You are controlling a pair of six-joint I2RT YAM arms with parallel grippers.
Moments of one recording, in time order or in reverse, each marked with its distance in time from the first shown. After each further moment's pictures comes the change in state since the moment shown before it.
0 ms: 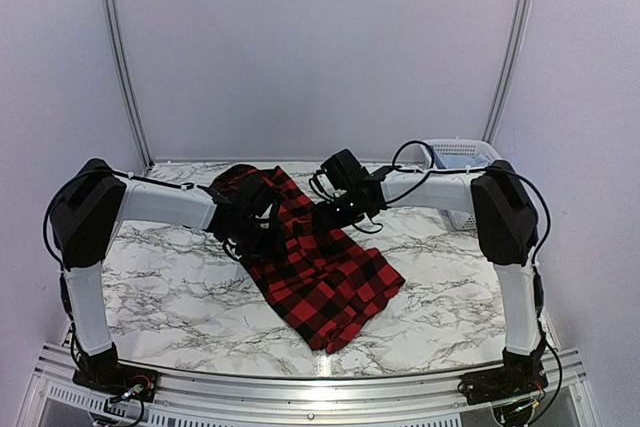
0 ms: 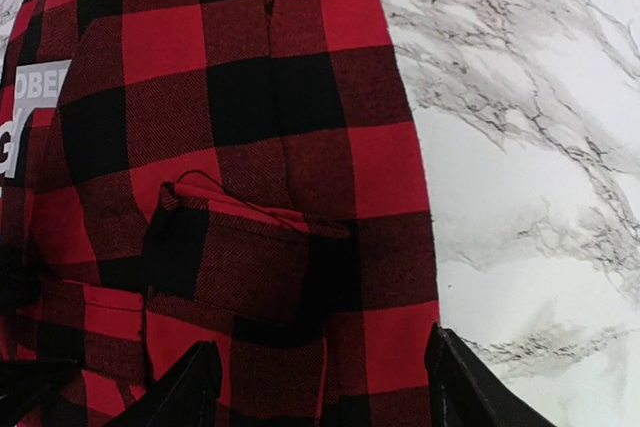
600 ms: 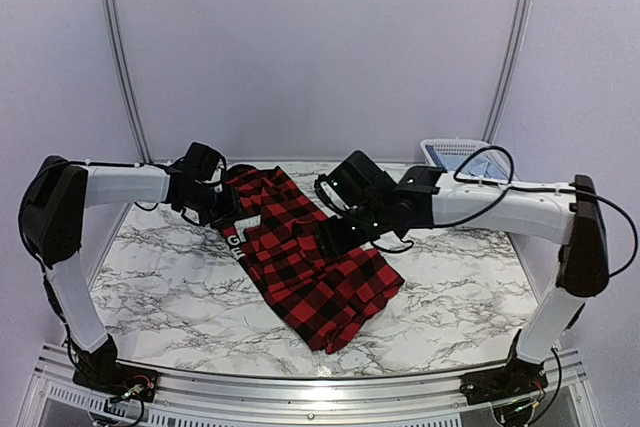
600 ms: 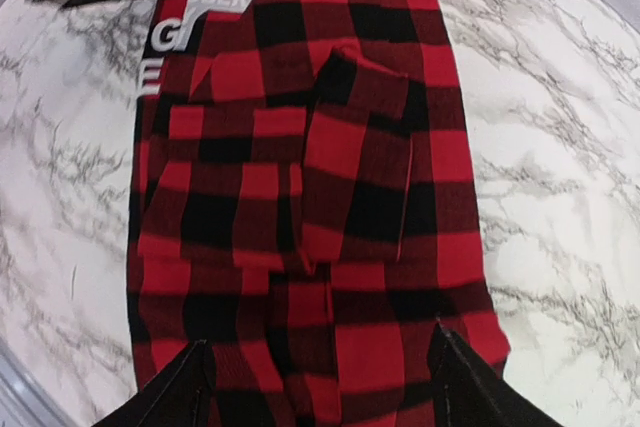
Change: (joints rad) left arm 0.303 -0.119 -0.022 0.035 0.135 -0.050; right arm 0.249 -0.478 -0.278 -0.214 0.146 0.120
